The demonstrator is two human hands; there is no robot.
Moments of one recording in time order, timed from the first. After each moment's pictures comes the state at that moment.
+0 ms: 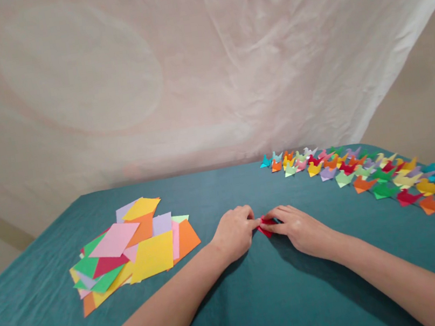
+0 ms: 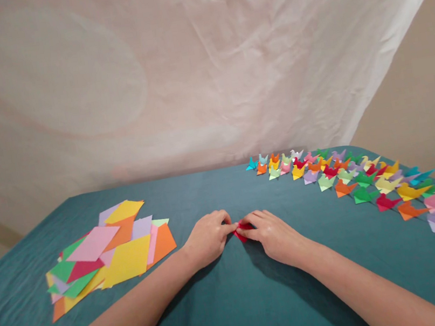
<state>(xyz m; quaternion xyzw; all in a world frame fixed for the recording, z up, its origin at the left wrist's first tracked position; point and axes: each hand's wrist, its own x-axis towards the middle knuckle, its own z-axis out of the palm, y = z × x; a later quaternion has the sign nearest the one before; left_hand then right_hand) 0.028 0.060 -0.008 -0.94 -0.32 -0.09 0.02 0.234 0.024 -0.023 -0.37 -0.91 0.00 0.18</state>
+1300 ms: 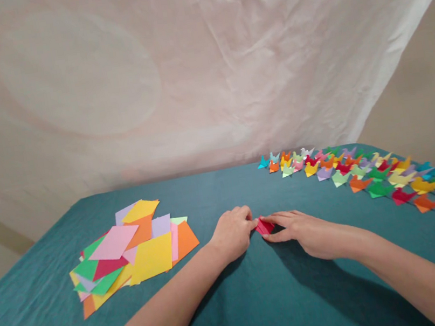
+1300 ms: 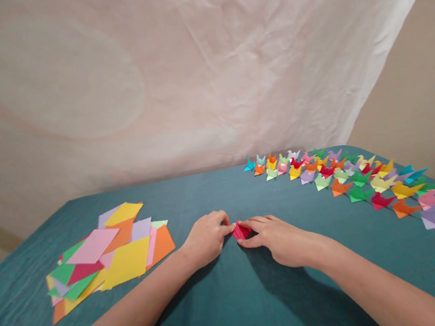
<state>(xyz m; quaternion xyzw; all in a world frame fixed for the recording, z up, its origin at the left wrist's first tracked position) 0.030 0.059 -0.002 -0.95 -0.31 -0.06 0.04 0.247 0.014 0.004 -0.38 -0.91 0.14 0.02</state>
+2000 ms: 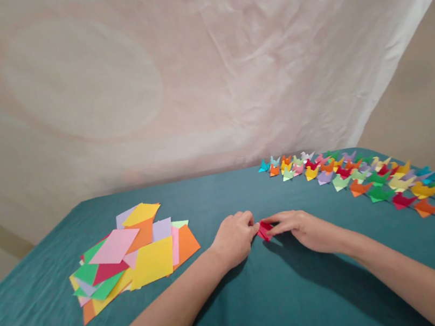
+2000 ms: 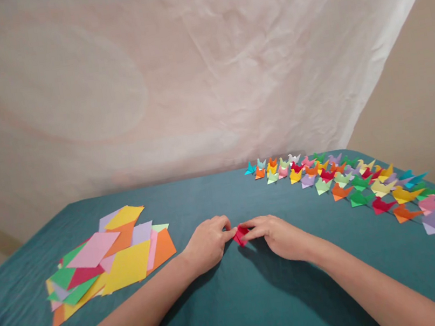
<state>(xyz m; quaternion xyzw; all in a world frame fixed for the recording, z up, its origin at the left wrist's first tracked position) 0.029 0.056 0.001 -0.95 -0.30 -0.05 0.06 0.245 0.026 -0.004 -0.38 -0.88 0.21 0.18</state>
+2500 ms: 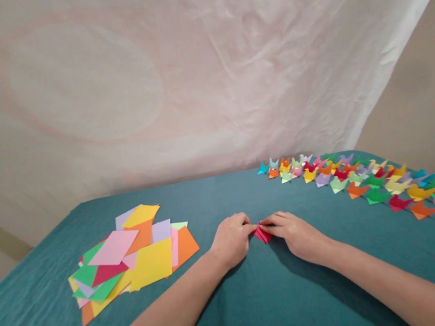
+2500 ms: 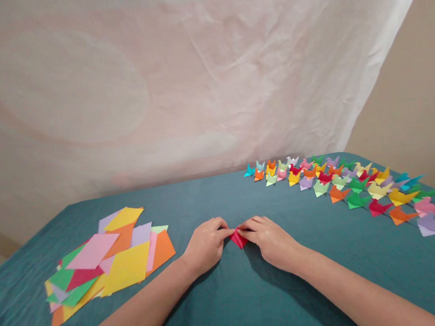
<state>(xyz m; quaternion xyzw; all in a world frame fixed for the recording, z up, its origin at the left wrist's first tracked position) 0.025 0.061 -0.014 -0.94 -0.33 -0.12 -0.02 0.235 0.026 -0.030 -0.42 -0.89 0.05 0.18</state>
